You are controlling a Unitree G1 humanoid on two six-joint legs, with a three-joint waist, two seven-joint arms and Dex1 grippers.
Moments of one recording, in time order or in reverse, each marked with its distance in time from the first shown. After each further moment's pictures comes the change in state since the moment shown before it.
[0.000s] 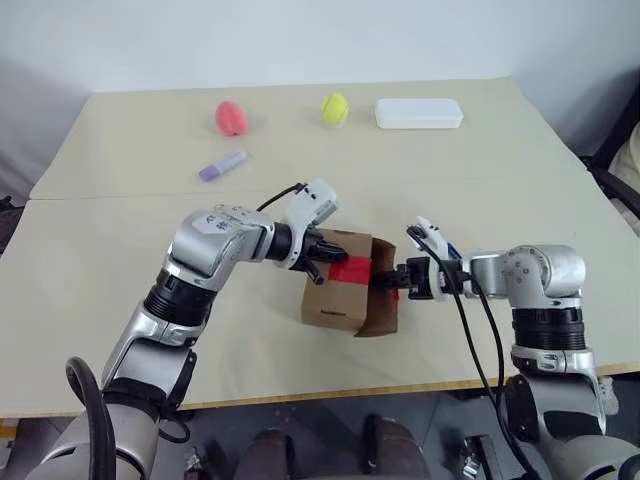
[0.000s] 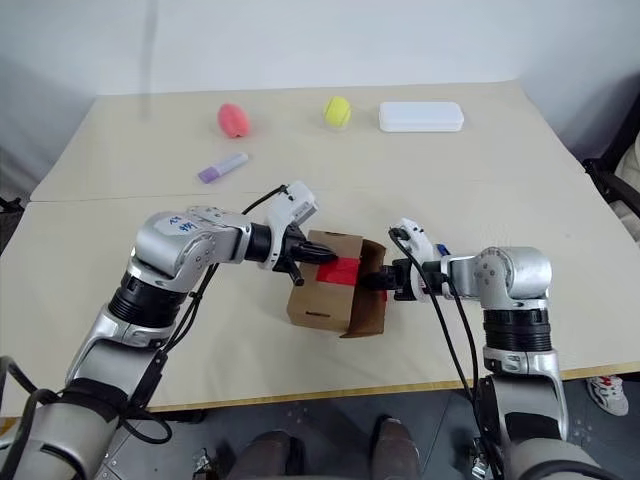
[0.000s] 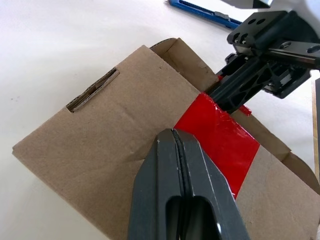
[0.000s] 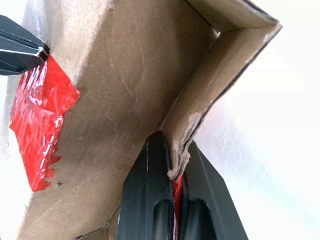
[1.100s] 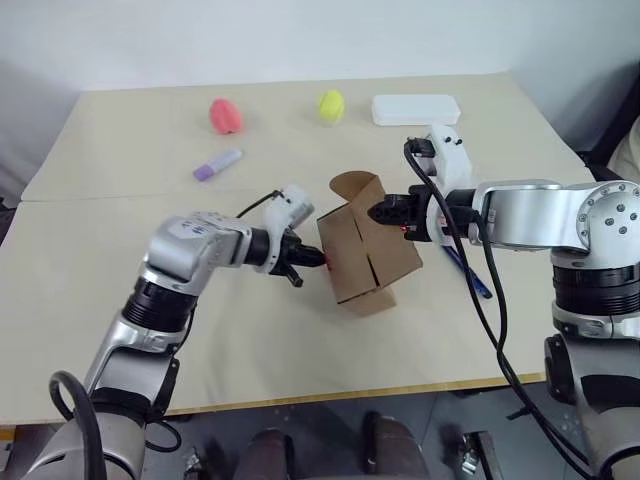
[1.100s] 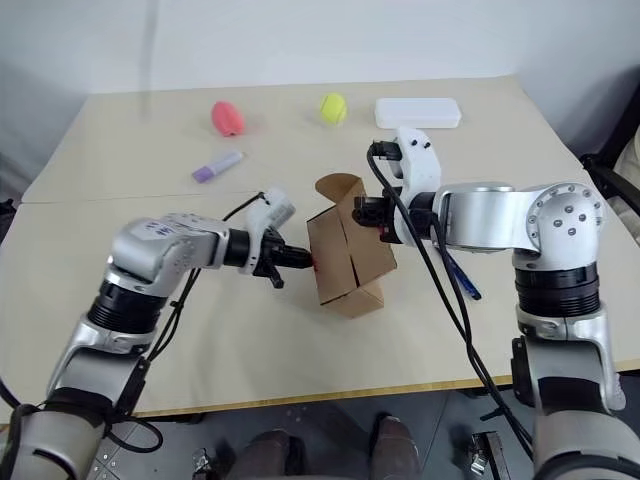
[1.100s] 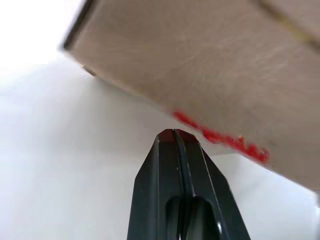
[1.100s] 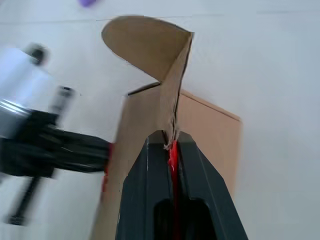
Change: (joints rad) left arm 0.042 0.116 0.101 -0.018 -0.077 0.050 -0.094; right arm -0.221 -0.267 0.220 -0.077 1.395 -0.340 -1.412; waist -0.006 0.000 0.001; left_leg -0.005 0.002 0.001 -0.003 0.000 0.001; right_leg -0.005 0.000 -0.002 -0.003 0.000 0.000
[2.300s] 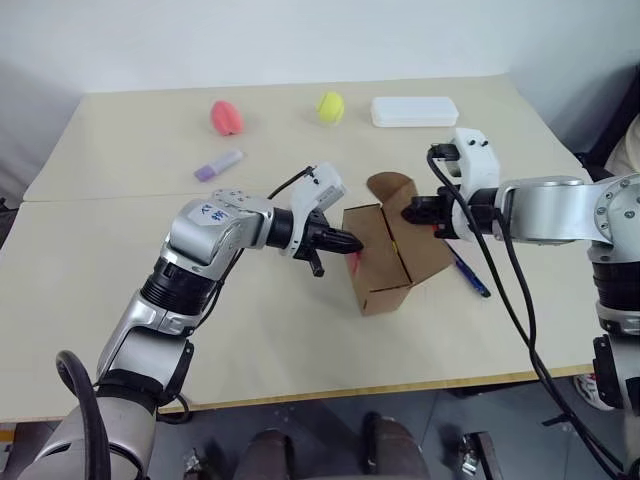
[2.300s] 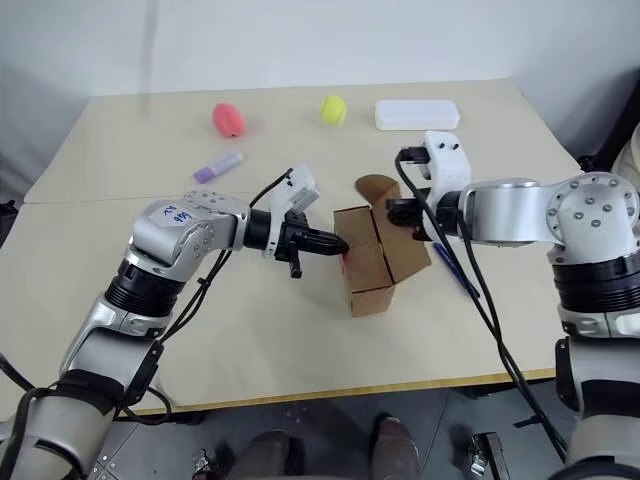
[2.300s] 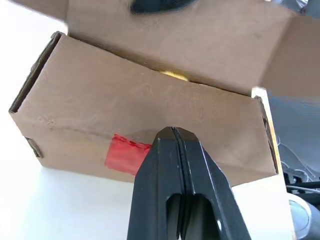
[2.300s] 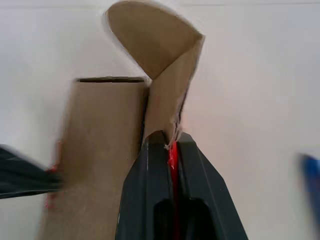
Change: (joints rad) left arm -0.097 -0.088 -0.121 0.104 0.047 -0.229 -0.076; right arm -0.044 -0.182 0.069 0.125 -0.243 0.031 0.239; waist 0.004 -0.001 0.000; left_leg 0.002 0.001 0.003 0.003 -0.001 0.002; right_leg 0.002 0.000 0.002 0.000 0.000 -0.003
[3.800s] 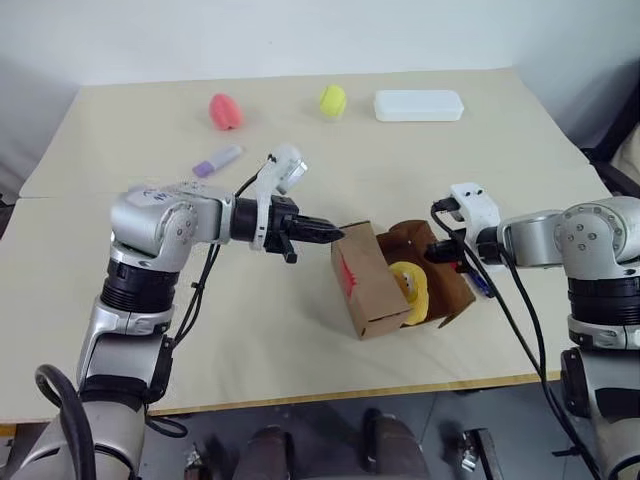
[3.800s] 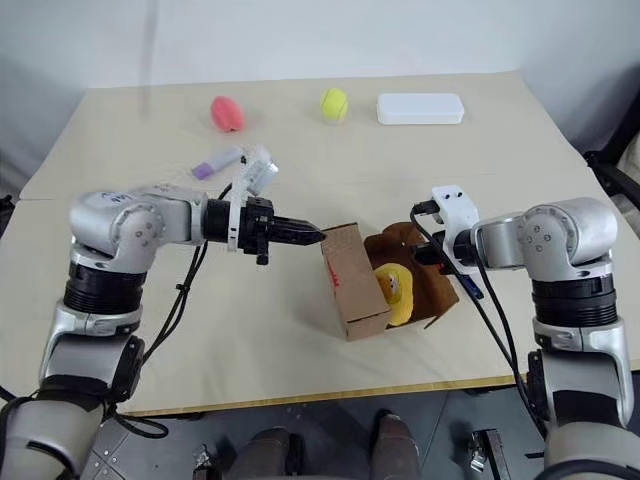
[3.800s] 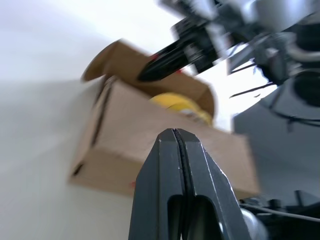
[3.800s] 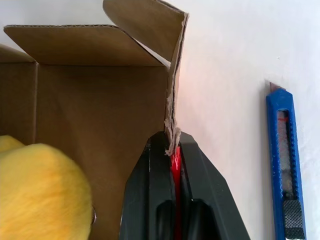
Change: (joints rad) left arm -0.004 0.045 0.216 -0.097 -0.184 0.260 -0.021; right arm 0.118 0.173 -0.130 -0.066 -0.900 0.323 0.689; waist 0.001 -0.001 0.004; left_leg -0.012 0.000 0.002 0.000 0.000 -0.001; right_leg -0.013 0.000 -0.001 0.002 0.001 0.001
